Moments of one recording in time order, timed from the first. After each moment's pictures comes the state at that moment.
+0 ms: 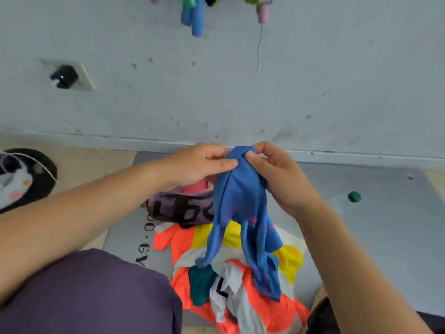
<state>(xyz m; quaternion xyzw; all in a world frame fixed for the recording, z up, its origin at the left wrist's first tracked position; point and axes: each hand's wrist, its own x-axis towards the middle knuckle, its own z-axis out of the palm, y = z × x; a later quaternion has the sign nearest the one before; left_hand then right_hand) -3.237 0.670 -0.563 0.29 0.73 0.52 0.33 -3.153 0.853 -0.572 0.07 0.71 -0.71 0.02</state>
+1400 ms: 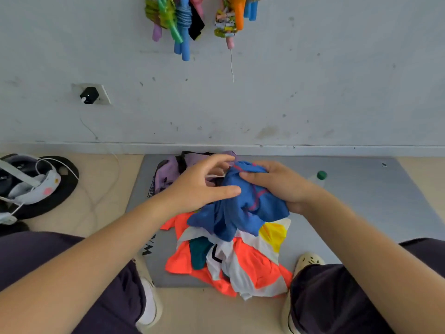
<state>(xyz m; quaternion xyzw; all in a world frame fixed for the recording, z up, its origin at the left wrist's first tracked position) -3.086 0.661 -0.529 0.29 0.78 0.51 0.22 -3.024 0.863 -0.513 0.07 0.68 -0.71 0.16</state>
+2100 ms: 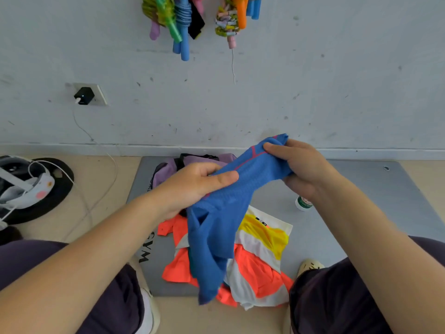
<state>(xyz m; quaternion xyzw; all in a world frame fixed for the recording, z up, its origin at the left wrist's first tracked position) -3.096 0.663 -0.508 0.20 0.71 0.58 0.34 -3.054 0.878 -0.489 0.21 0.58 -0.79 -0.01</state>
